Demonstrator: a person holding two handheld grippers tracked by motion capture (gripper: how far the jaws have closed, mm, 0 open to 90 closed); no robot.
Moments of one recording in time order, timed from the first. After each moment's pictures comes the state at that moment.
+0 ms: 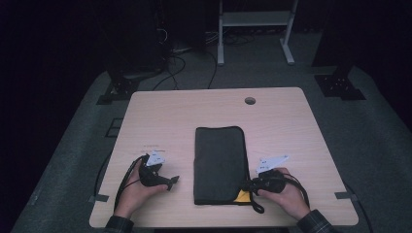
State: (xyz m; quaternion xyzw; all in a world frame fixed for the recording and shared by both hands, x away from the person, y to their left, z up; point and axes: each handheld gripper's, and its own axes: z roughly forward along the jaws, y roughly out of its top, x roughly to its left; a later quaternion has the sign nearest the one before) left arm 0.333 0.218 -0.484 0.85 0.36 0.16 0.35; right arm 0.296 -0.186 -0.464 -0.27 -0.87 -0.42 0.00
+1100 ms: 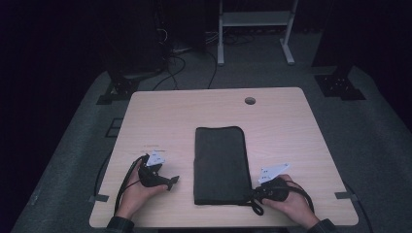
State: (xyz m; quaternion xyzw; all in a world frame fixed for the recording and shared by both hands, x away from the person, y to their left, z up) left arm 0.332 0.217 -0.484 0.85 0.36 0.16 0.35; right arm 0.279 -0.193 -0.474 -0.23 -0.89 -0.40 0.00
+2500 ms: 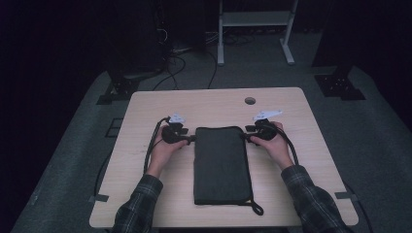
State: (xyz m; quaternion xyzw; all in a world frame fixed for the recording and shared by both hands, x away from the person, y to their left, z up) left arm 0.467 0.155 -0.459 0.83 0.36 0.14 0.39; right arm 0.464 -0.194 -0.462 -0.36 -0.82 -0.43 -0.12
